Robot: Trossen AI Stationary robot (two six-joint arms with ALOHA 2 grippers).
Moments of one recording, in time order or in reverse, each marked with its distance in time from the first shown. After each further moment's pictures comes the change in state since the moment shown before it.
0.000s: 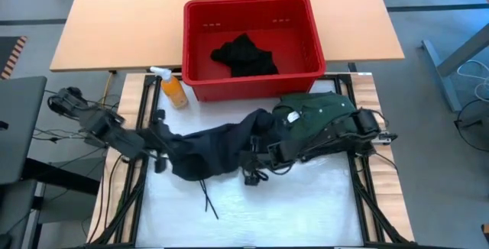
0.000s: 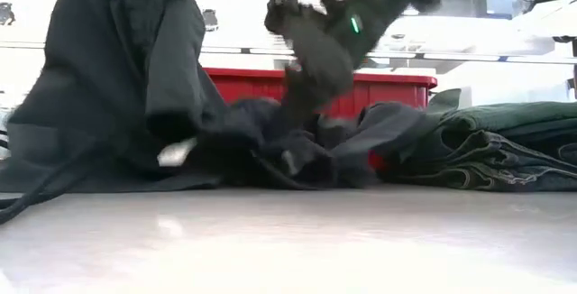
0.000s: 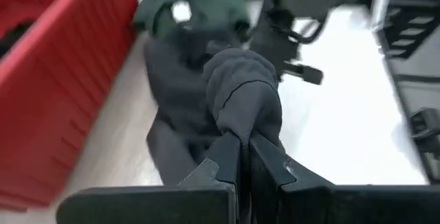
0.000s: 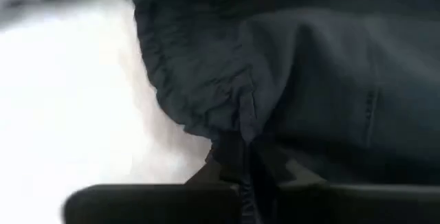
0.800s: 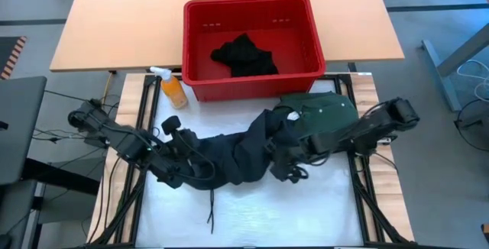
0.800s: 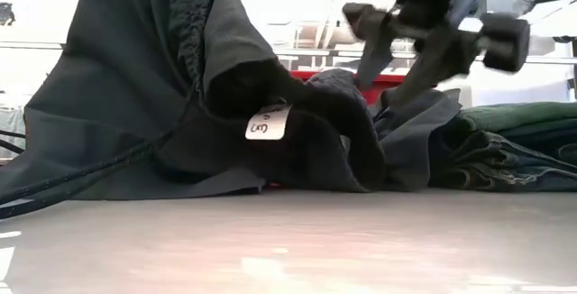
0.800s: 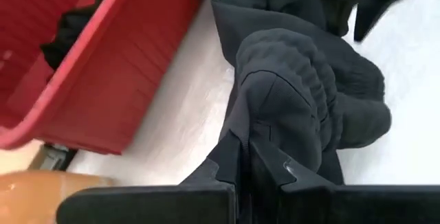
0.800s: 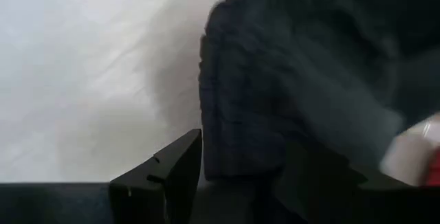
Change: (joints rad) left arm 0.016 0.577 0.491 -0.436 -0.180 -0.313; right arm 0.072 -0.346 -0.293 -0.139 -0.179 -0.829
